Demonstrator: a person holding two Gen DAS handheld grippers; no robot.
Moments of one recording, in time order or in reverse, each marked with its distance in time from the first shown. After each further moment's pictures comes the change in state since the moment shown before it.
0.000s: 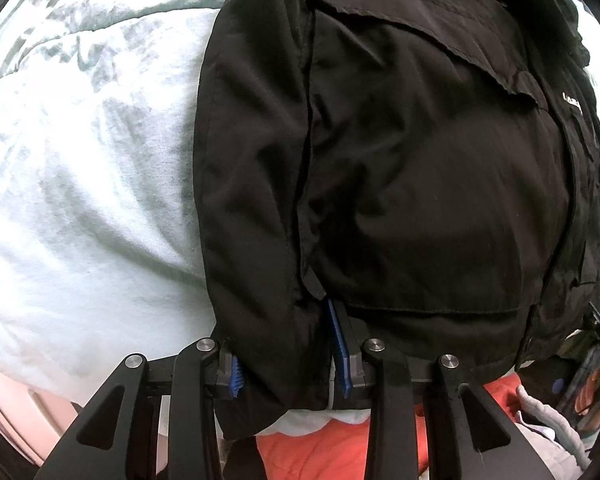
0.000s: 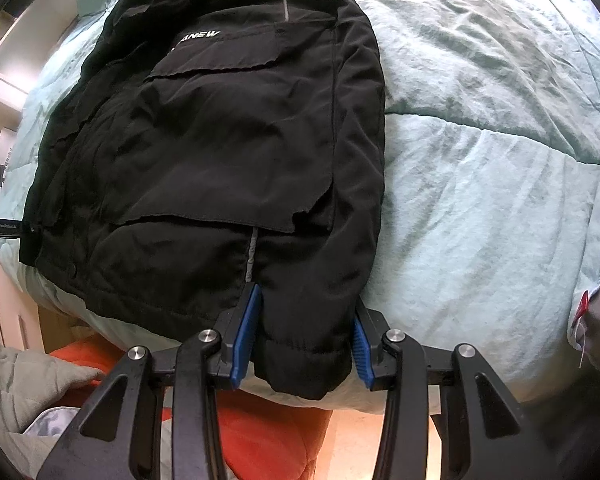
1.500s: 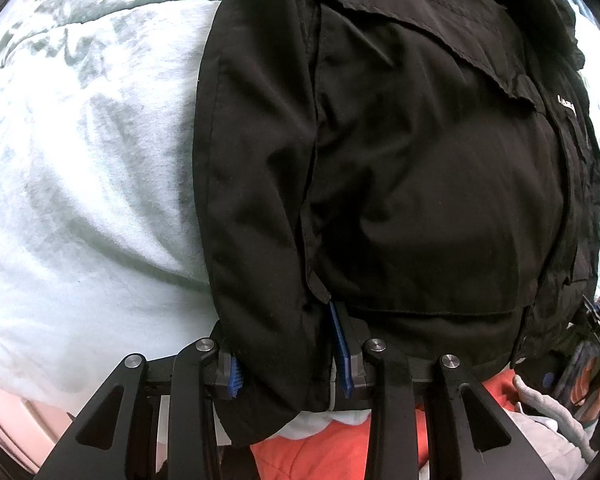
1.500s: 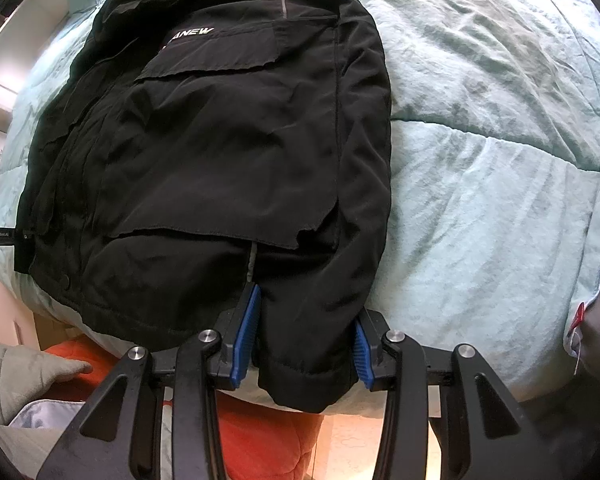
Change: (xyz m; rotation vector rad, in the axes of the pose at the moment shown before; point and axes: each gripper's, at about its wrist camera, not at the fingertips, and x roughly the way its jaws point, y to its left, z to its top) left arm 0.007 0.010 0.001 -0.013 0.012 -0.056; right arm 0.008 0.006 0.019 0.003 0.023 -0.030
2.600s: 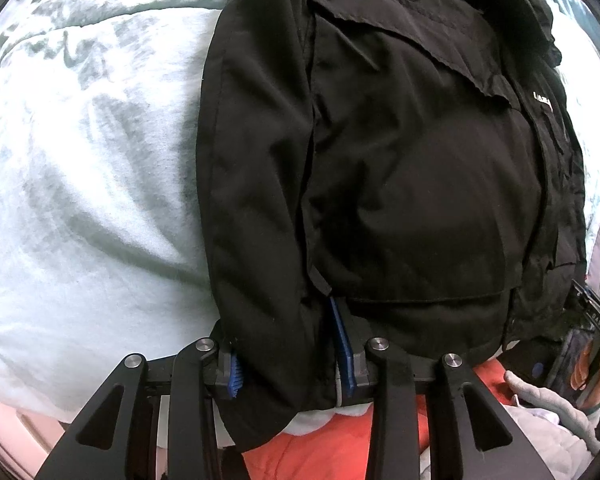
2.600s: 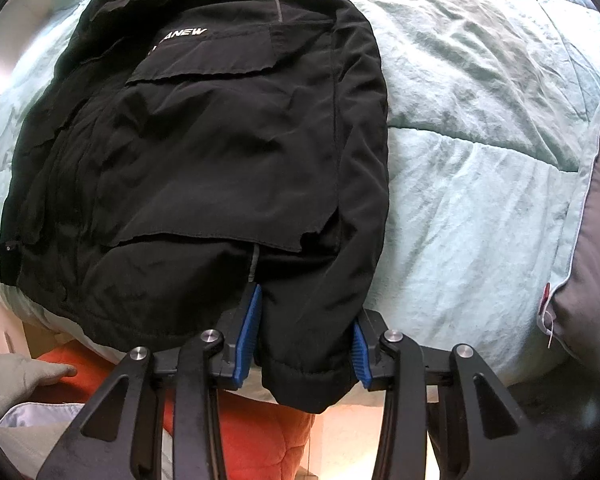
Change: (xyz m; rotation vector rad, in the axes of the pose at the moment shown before) left arm -0.010 0.026 -0.012 0.041 -0.029 -0.071; right arm -0.004 0.024 0.014 0.023 0.027 -0.088
